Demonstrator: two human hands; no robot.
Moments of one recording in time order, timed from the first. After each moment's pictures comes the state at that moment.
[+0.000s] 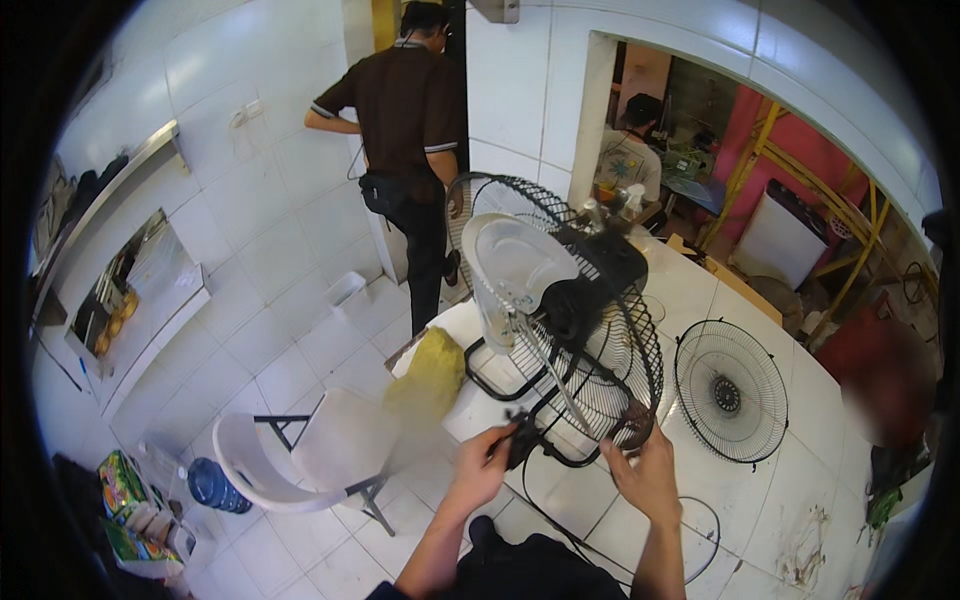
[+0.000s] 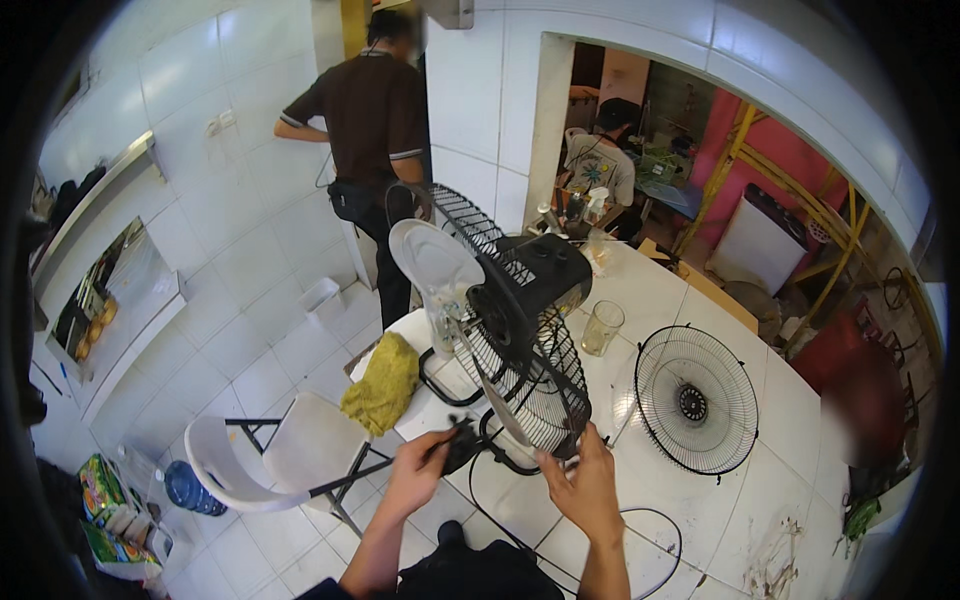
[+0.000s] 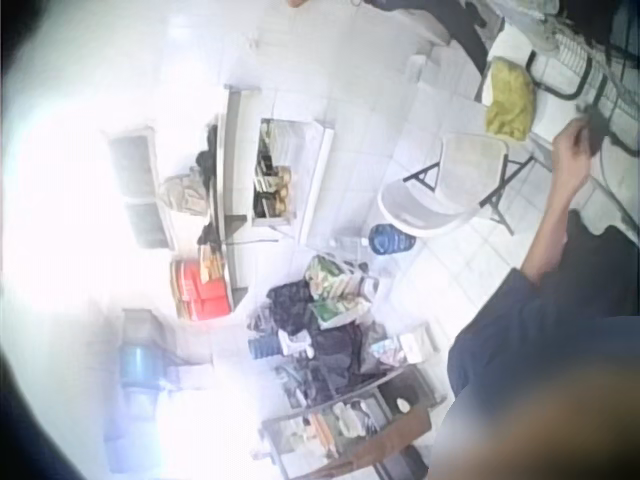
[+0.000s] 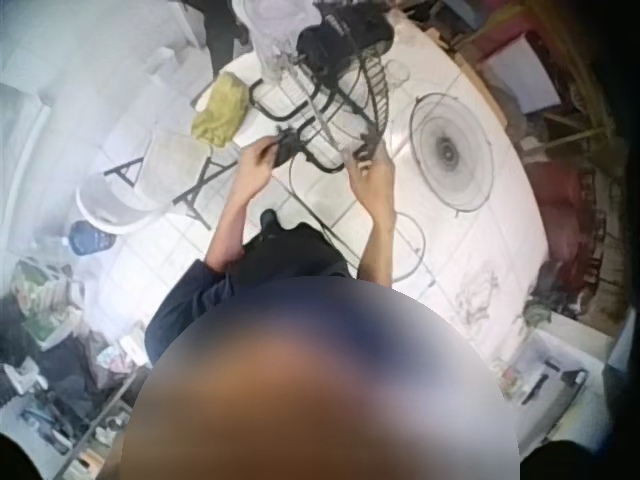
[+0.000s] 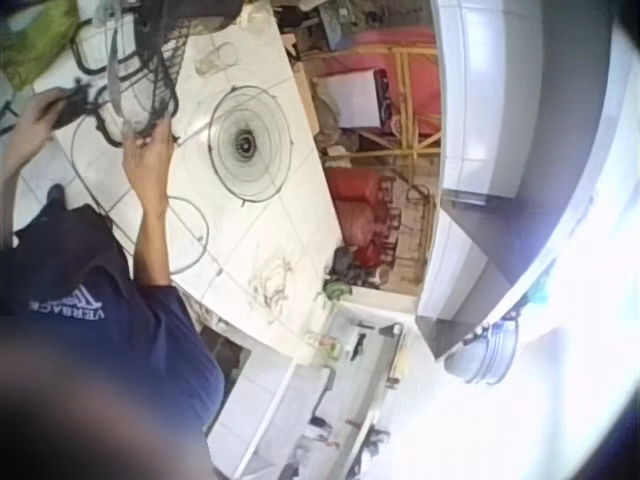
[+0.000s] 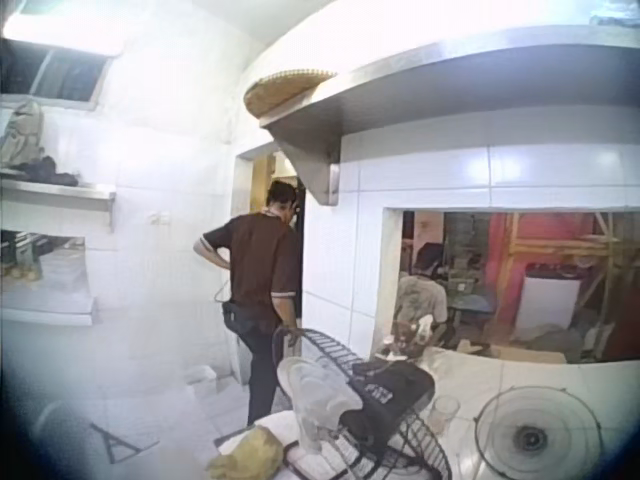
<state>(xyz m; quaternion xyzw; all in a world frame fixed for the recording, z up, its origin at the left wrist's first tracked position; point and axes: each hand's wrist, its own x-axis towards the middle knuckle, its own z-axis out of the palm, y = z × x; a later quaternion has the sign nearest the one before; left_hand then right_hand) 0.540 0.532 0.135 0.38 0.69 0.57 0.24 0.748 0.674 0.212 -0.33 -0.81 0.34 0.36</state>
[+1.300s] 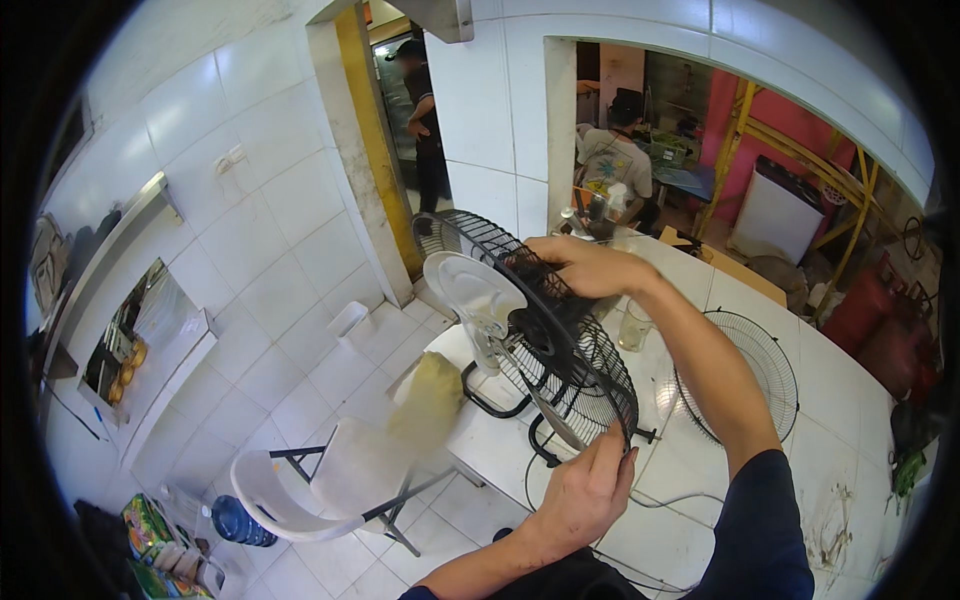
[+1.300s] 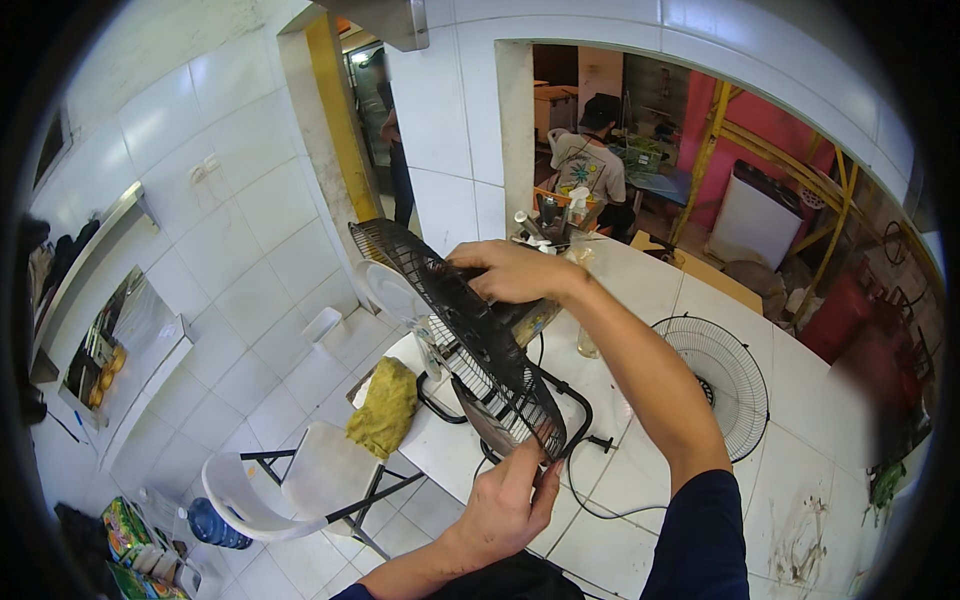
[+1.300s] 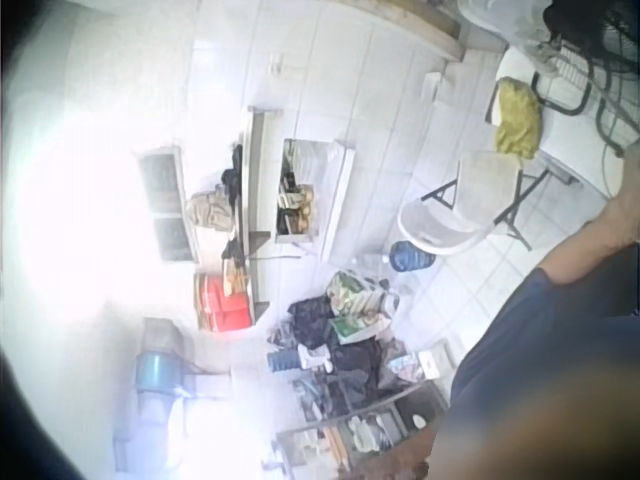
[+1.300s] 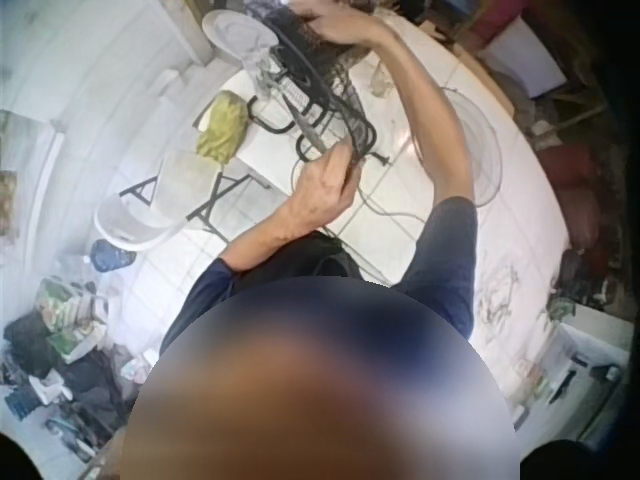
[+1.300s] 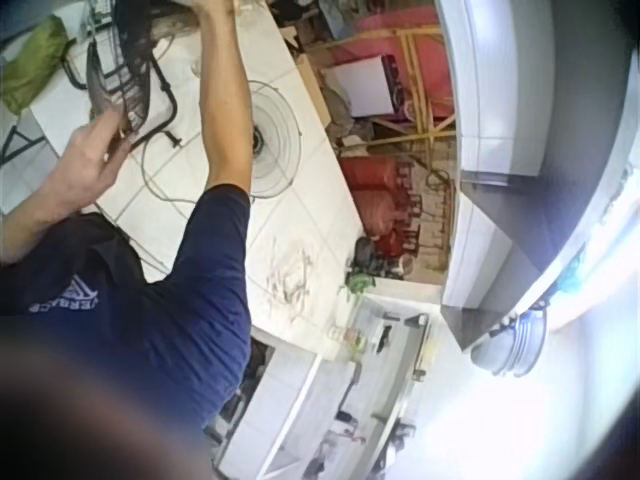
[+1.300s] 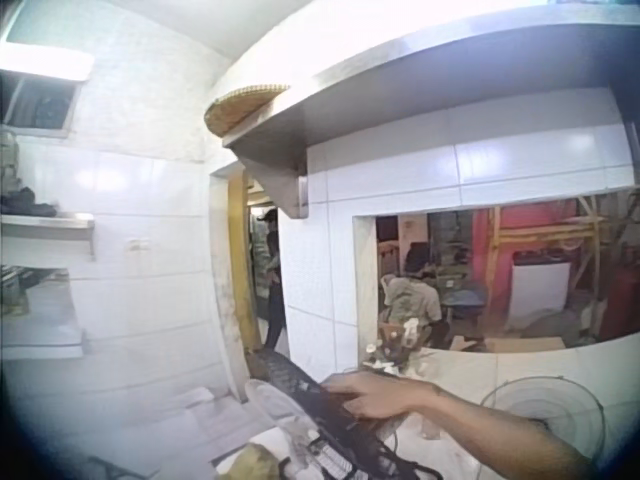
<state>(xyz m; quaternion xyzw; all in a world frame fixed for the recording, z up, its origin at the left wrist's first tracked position) 0.640 0.589 0.265 0.61 0.58 0.54 0.03 0.574 0.852 0.365 0.04 -0.89 0.45 0.06</state>
